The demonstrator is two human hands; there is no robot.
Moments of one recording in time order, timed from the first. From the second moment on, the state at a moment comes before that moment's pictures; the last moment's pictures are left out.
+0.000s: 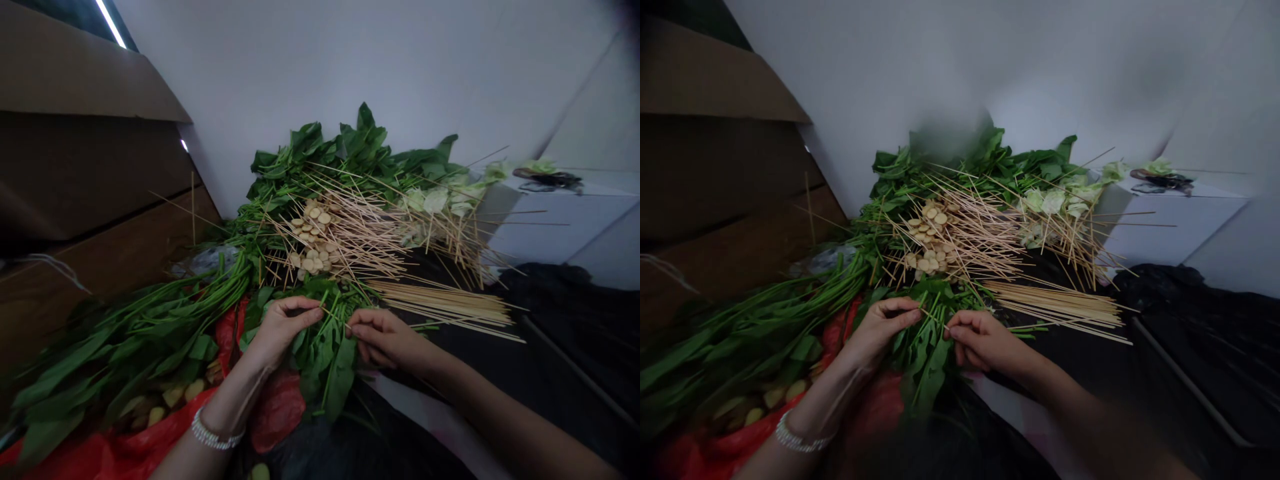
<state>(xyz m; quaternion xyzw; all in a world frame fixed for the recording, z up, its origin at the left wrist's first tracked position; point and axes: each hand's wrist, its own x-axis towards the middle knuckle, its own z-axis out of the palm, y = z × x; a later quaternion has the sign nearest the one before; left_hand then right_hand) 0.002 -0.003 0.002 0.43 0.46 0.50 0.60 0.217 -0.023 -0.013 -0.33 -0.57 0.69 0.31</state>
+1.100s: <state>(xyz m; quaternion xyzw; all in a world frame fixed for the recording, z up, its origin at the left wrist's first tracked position) 0.007 -0.005 -0.017 0.88 0.43 0.20 0.04 0.269 0.006 0.015 -0.32 -0.45 0.61 0.57</state>
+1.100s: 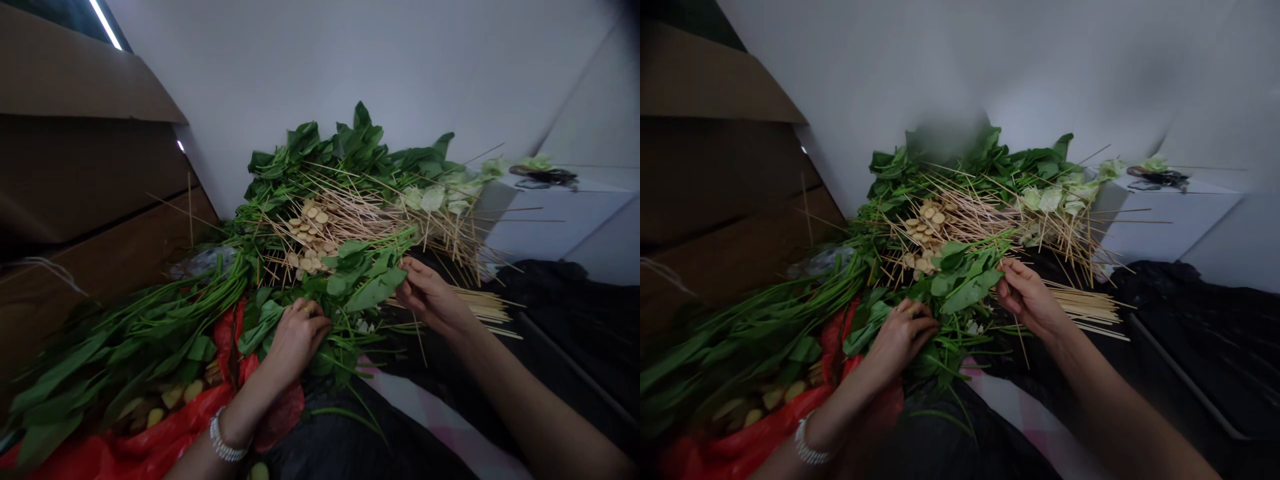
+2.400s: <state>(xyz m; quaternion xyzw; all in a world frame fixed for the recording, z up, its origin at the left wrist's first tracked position) 0.005 -0.005 0.000 0.51 0.44 0.51 0.54 0.229 -0.013 -0.015 -0.29 -0.52 0.74 0.32</state>
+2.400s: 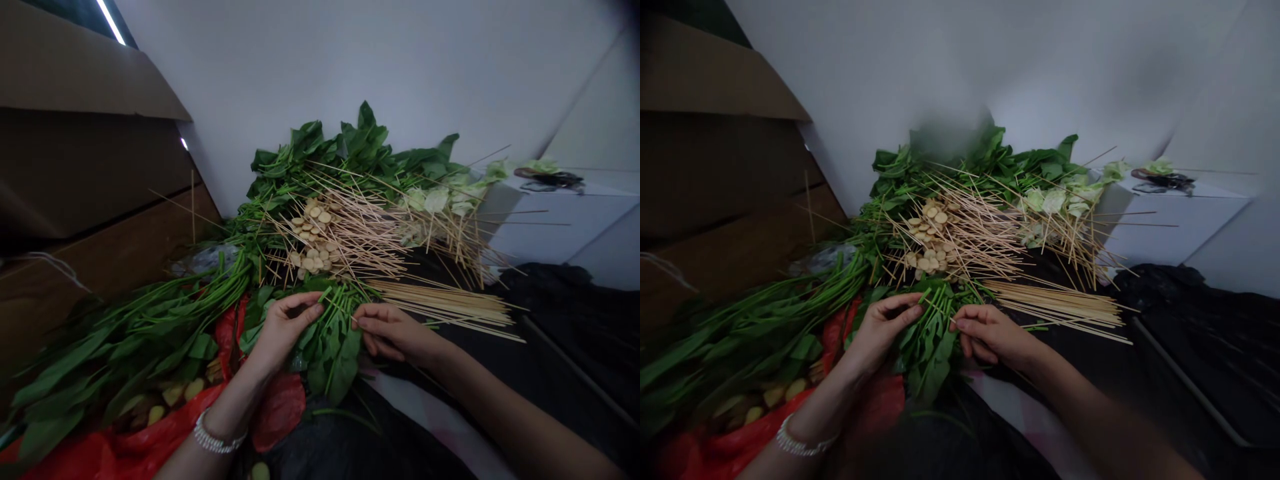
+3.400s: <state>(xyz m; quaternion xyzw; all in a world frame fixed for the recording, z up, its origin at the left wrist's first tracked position) 0.005 -0.004 0.001 0.45 0.46 0.49 0.59 0.212 -0.025 -0.020 -0.32 -0.54 0.71 0.33</state>
